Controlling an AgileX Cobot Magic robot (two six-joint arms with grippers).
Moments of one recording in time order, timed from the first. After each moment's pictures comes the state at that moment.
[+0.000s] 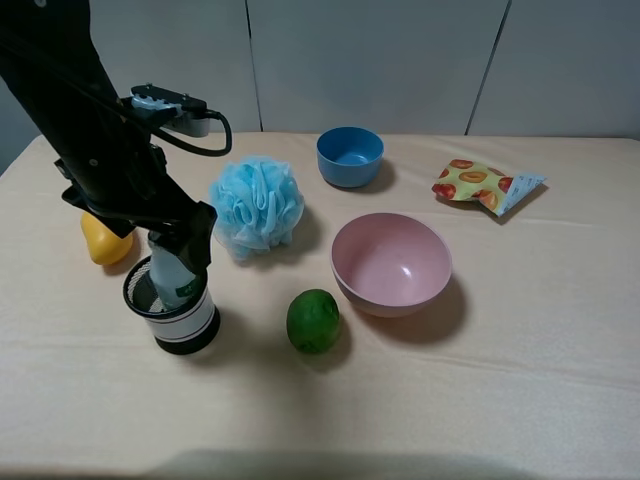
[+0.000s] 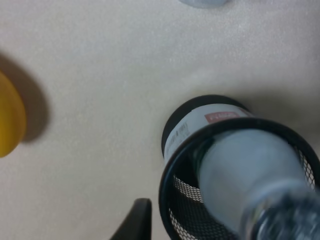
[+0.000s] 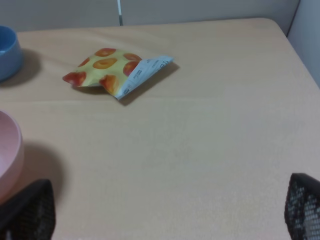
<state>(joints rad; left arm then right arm) -0.54 1.59 -1.04 0.01 0.90 -0.02 -0.05 -0.01 -0.50 -0.02 1.02 0.05</state>
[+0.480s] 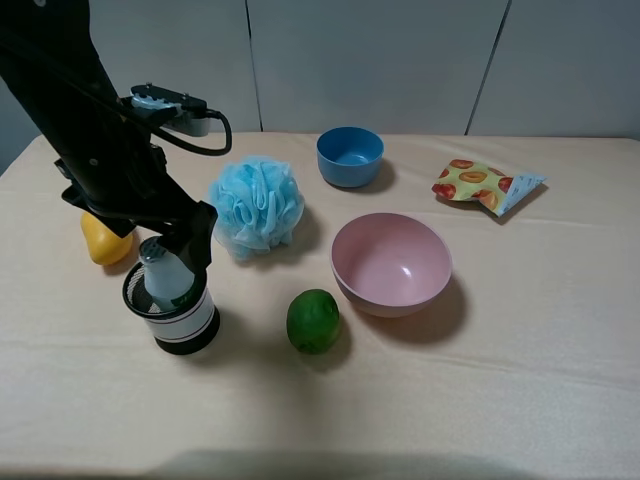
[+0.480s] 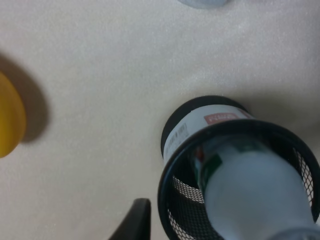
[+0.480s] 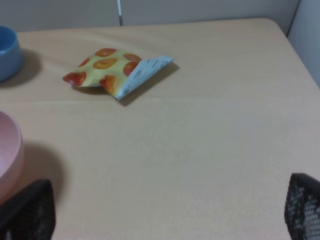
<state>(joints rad) -0.54 1.58 -1.04 0.01 0.90 -0.02 -0.05 -0.01 -0.50 -0.02 1.02 0.05</state>
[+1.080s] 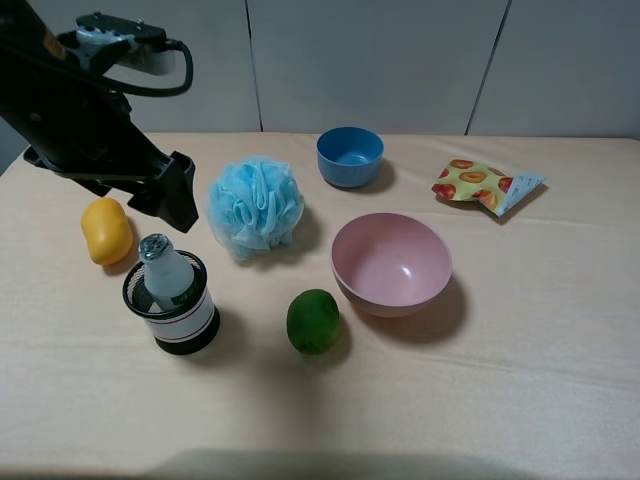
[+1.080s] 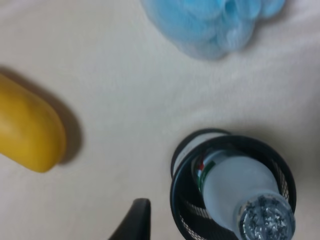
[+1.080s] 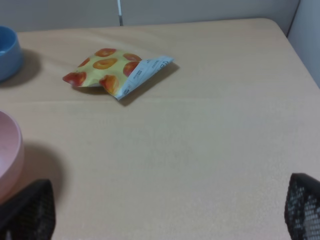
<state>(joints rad) -0.54 1.40 -1.04 0.05 0.88 -0.05 -0.05 -0.01 -0.50 -0.02 1.02 0.05</state>
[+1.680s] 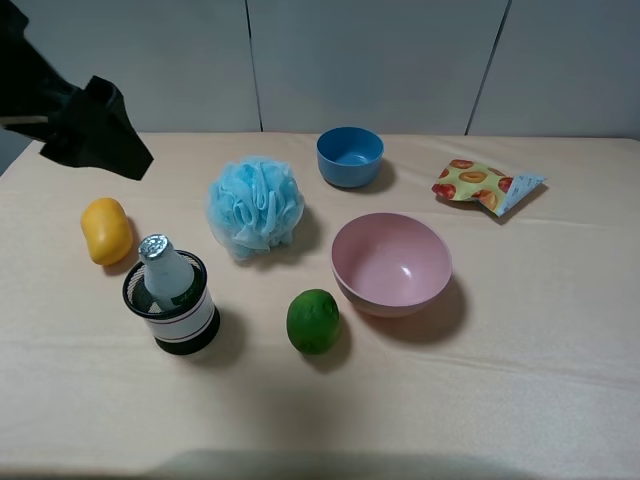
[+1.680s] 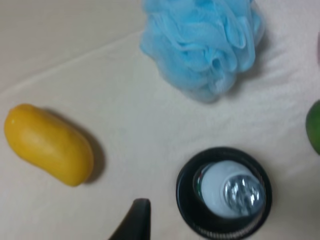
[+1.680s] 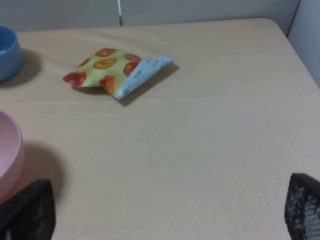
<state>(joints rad) -0.54 1.14 -1.04 0.07 0.93 -0.05 -0.05 -0.01 -0.50 -0.02 1.02 0.05</state>
